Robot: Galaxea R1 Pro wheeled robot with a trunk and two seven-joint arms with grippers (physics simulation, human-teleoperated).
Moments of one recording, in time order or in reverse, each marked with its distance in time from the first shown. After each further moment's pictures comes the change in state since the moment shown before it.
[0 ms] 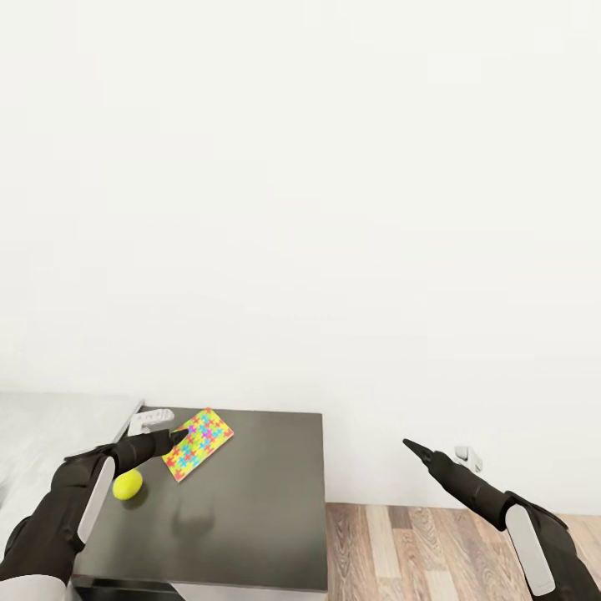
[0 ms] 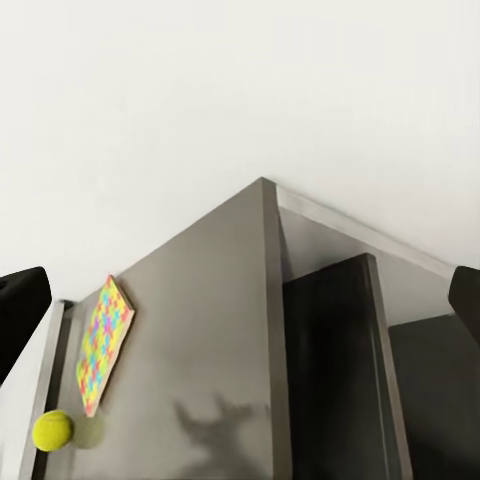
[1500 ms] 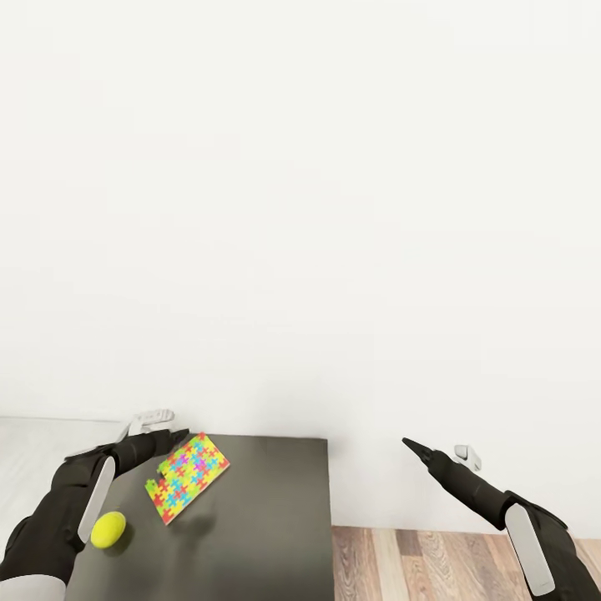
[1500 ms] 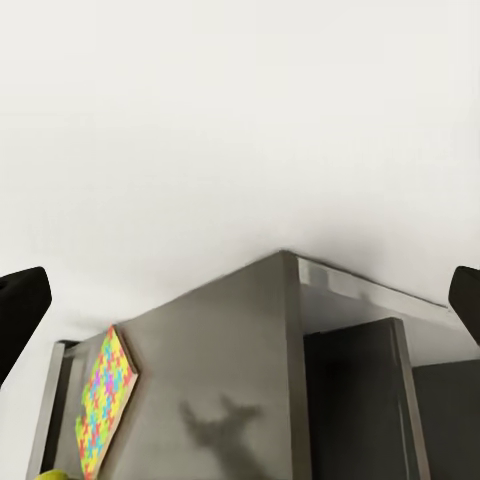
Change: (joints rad) left arm 0.000 0.000 -0.002 -0.002 -0.001 0.000 -0.004; right arm 0.001 0.002 0.000 -0.006 0.000 -0.002 0.014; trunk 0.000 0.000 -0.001
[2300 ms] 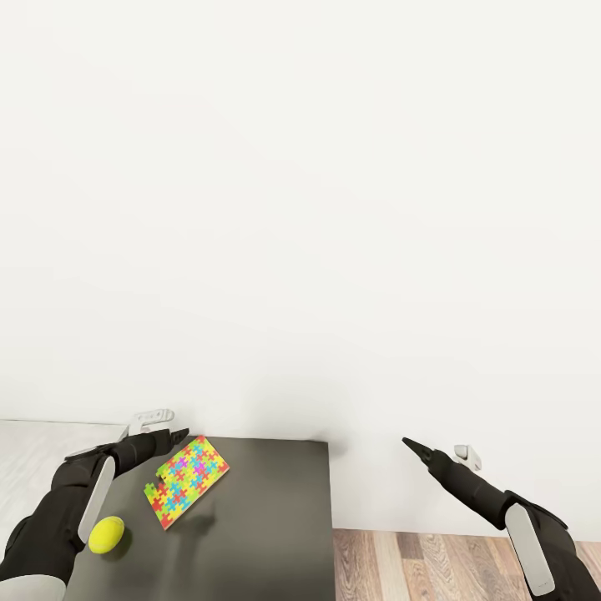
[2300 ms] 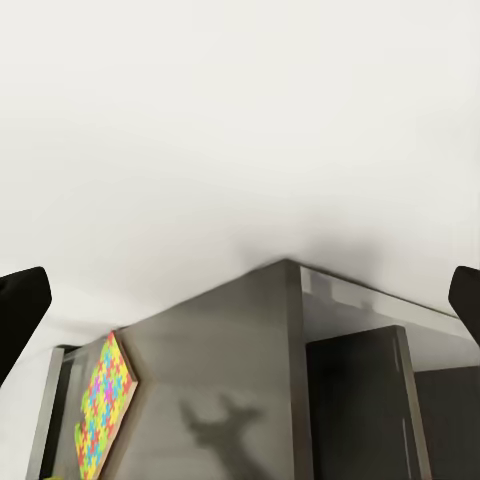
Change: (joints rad) left arm 0.000 0.000 0.000 -0.001 0.000 0.000 -0.001; right arm 0.000 0.000 0.000 -0.001 0.000 -0.002 0.000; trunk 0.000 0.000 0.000
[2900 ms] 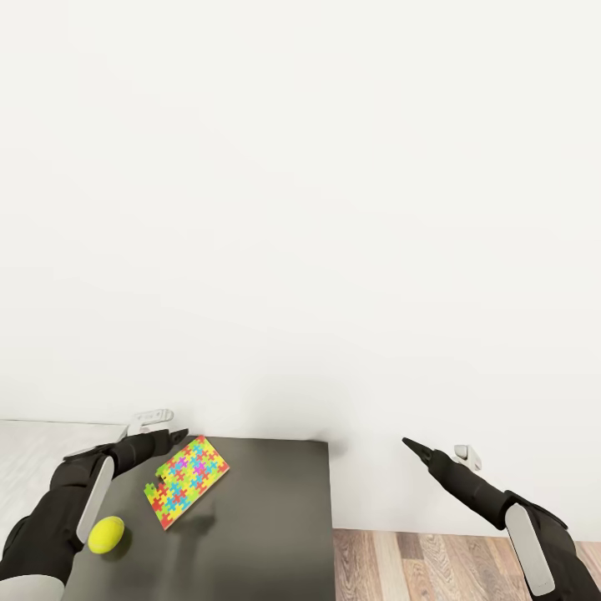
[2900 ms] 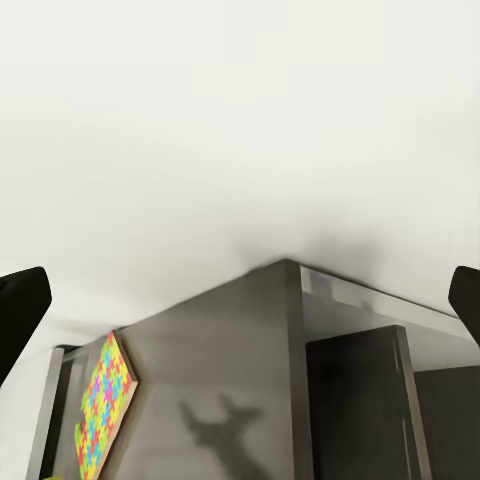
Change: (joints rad) left arm 0.000 0.006 -0.001 0.001 -0.001 0.003 -0.001; right arm 0.000 0.000 0.000 0.000 0.000 0.000 0.000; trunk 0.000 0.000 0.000
